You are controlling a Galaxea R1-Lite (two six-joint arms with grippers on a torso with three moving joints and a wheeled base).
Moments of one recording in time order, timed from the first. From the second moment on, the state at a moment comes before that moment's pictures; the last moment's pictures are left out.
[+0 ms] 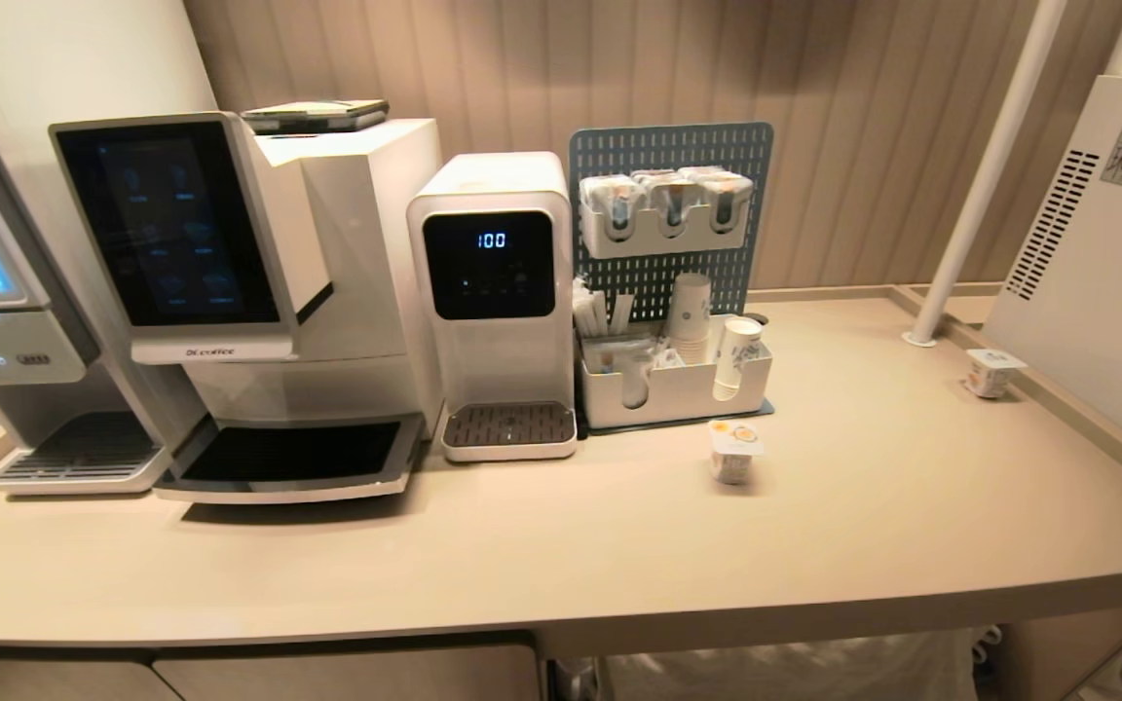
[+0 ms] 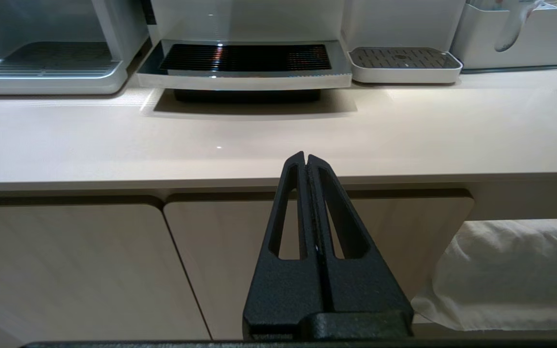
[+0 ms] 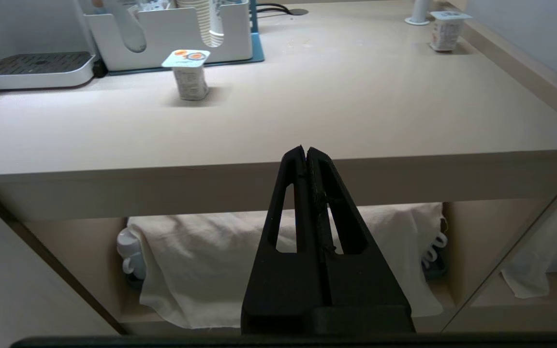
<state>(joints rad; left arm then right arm) 0.00 0.00 0.00 0.00 0.01 -0.03 0.00 0.00 -0.02 0.05 0.01 -0.02</state>
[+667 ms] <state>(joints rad) 0.00 0.00 0.00 0.00 0.01 -0.03 0.00 0.00 -0.02 0.06 0.01 -0.02</state>
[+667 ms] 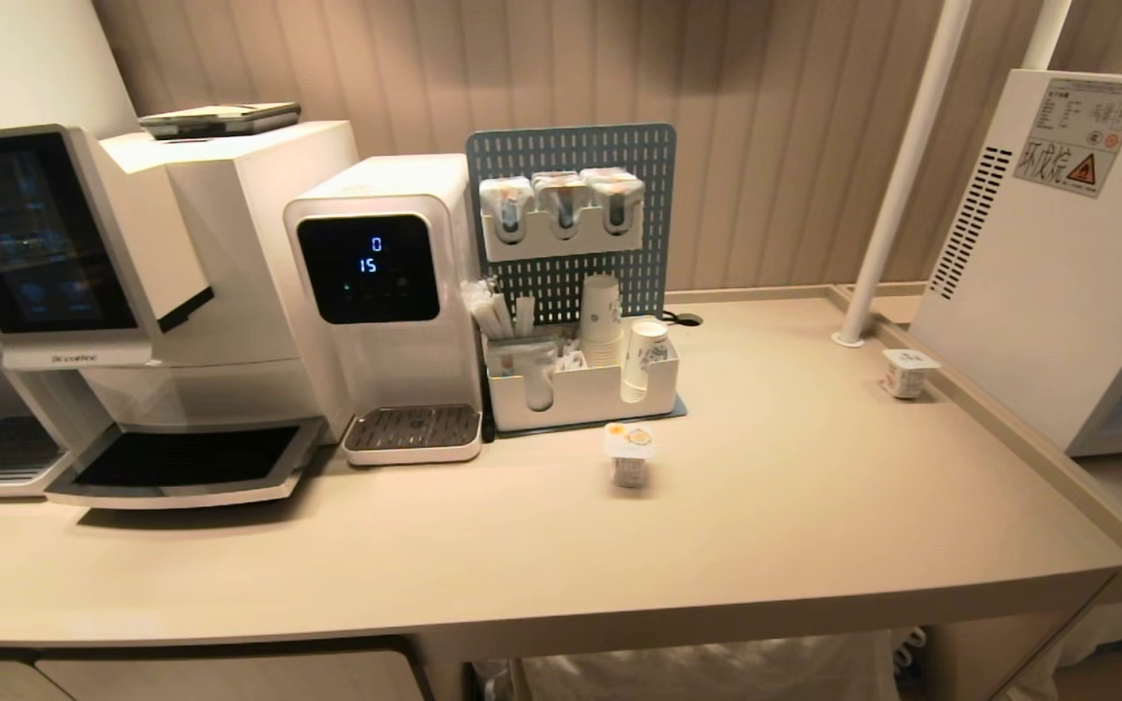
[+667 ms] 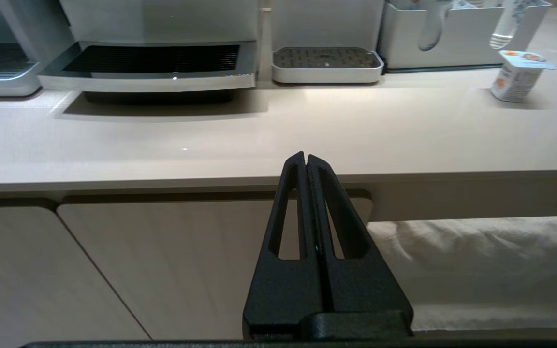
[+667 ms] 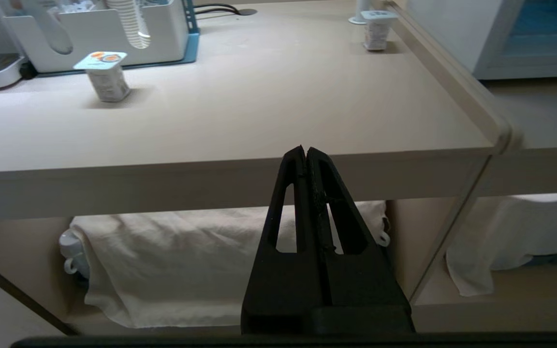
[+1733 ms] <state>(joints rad) 0.00 0.00 0.00 0.00 0.01 -0.03 0.00 0.00 -0.03 0.06 0.01 -0.02</state>
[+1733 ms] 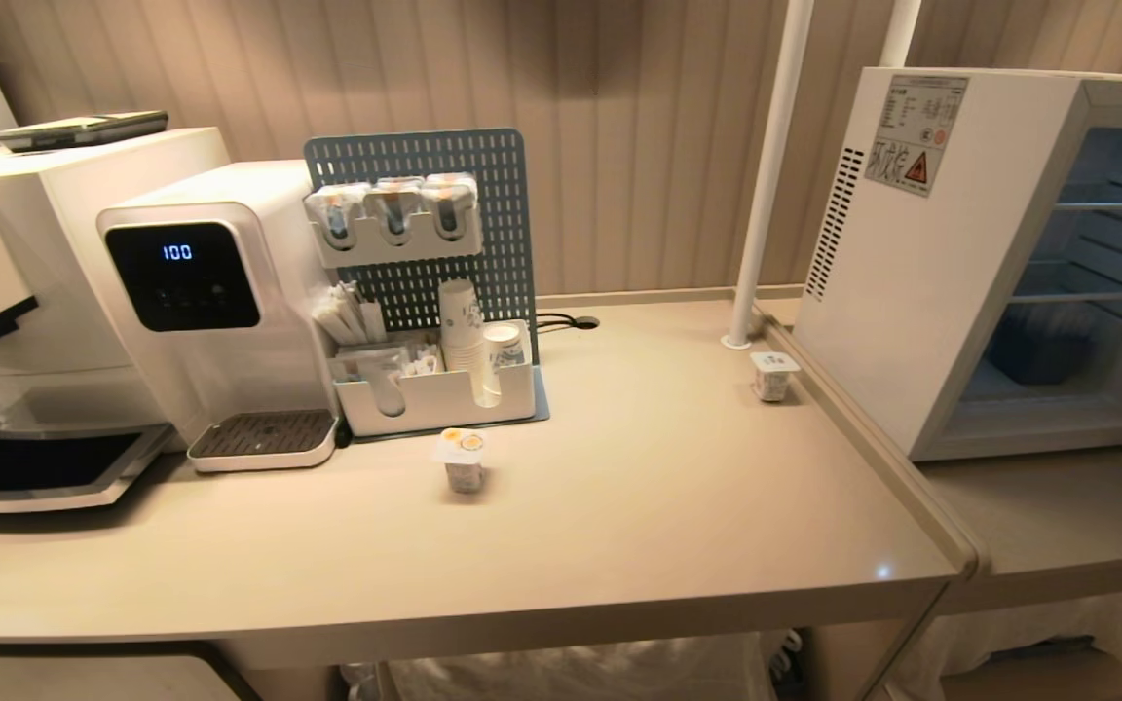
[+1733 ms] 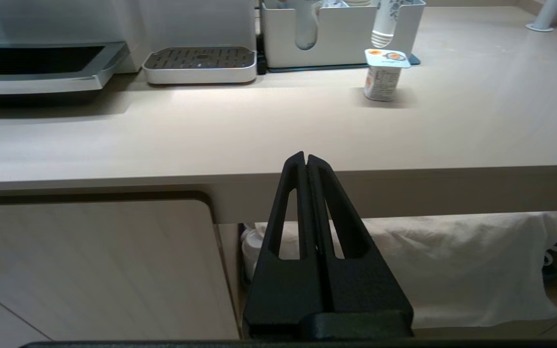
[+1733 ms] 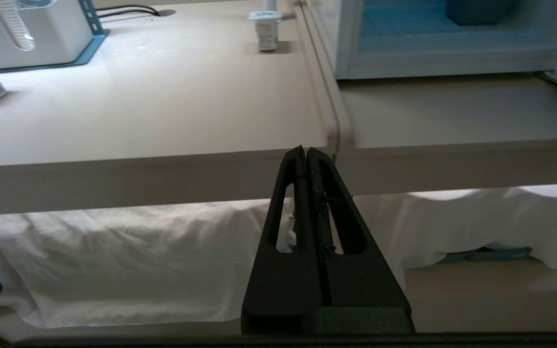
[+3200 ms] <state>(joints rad) 0.00 0.00 0.00 0.00 0.01 -0.03 0.00 0.00 -0.03 0.07 0.01 -0.02</state>
